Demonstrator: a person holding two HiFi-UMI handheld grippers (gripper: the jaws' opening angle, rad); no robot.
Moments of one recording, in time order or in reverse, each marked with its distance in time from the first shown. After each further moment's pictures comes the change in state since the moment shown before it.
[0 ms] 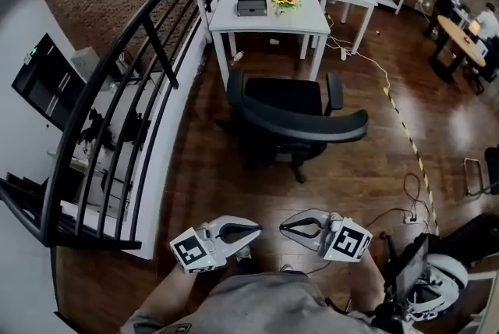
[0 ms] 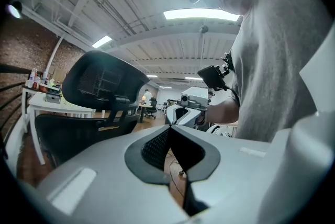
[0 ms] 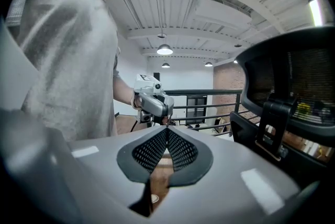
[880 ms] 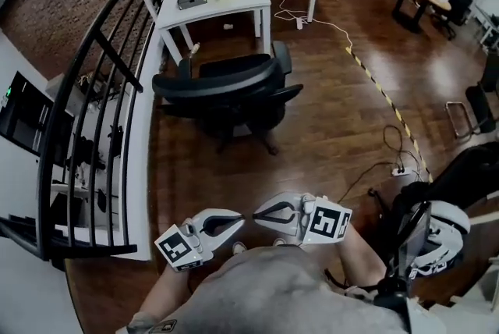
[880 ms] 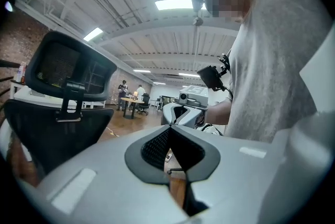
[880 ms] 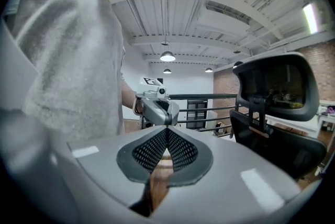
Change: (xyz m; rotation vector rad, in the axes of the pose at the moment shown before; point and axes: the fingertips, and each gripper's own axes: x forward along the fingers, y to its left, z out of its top) left arm 0.068 -0.091 -0.014 -0.011 0.038 -0.054; right arm -0.068 0.070 -0.018 -0.002 -0.075 0.002
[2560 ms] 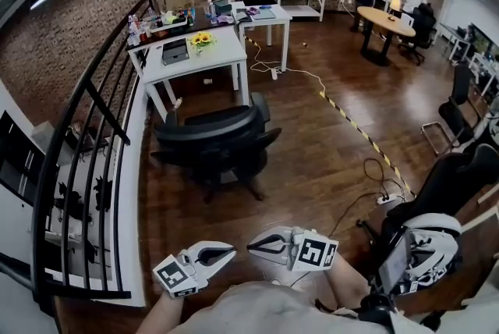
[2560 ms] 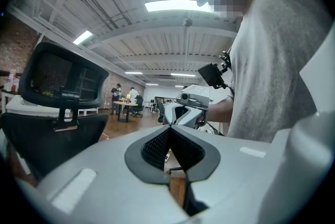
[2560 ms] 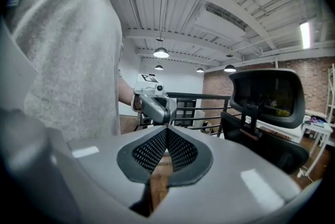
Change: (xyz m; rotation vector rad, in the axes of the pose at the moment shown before) left arm -0.008 -0.011 0.002 0.089 -0.003 -0.090; right arm -0.002 0.010 -0.002 -0.050 0.030 -0.147
